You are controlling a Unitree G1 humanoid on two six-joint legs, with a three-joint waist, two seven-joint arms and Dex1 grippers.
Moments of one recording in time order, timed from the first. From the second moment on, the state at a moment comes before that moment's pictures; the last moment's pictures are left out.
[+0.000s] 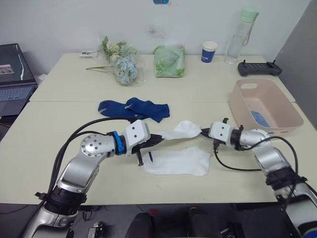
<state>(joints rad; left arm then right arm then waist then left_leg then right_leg) -0.33 0.62 -0.16 -0.25 -0.21 0.29 -0.94 -0.45 -0.66 0.20 0.22 -0.07 -0.18 0.91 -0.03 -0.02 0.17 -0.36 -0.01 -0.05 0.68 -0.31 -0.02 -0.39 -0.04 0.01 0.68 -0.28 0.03</state>
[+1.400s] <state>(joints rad) -0.09 0.89 0.12 -0.47 -0.84 0.93 -1.02 -0.30 -1.05 0.04 -0.66 0.61 0.82 1.17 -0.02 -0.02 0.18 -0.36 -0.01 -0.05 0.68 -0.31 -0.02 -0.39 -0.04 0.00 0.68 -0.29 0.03</state>
